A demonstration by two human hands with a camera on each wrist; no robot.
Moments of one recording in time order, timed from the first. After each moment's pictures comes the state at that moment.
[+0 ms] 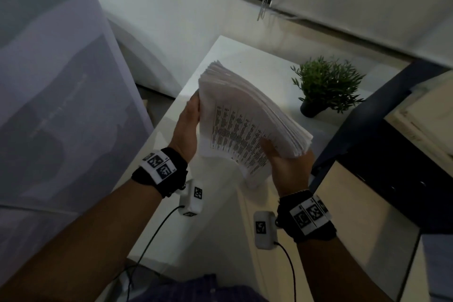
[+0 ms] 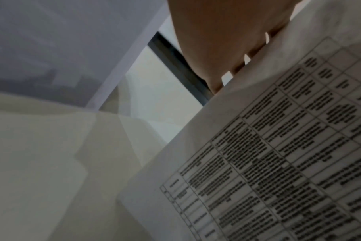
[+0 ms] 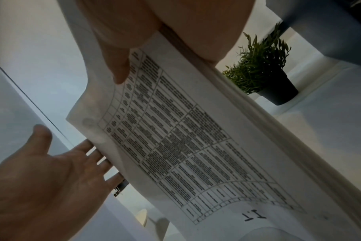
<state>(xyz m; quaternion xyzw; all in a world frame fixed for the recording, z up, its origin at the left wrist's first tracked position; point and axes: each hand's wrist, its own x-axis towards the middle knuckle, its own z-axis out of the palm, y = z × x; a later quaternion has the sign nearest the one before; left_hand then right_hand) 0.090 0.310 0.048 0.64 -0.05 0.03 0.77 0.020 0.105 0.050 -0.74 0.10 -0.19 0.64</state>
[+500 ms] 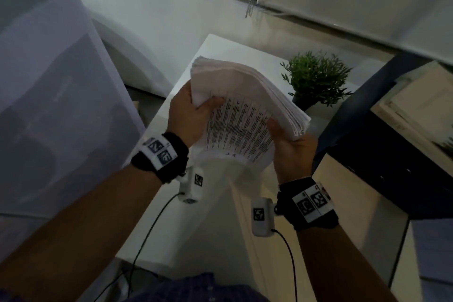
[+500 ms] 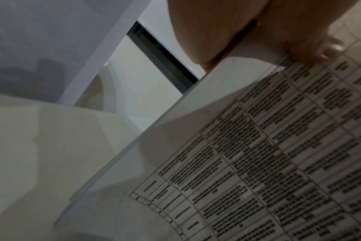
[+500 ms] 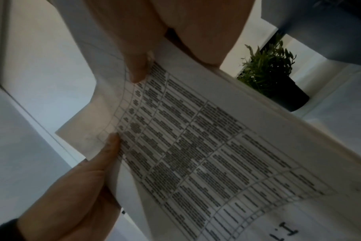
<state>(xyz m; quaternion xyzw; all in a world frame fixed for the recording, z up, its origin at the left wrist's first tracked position) 0.105 0.293 0.063 0.75 -0.02 0.09 0.65 0.027 0.100 0.077 -0.71 0.09 -0.20 0.67</state>
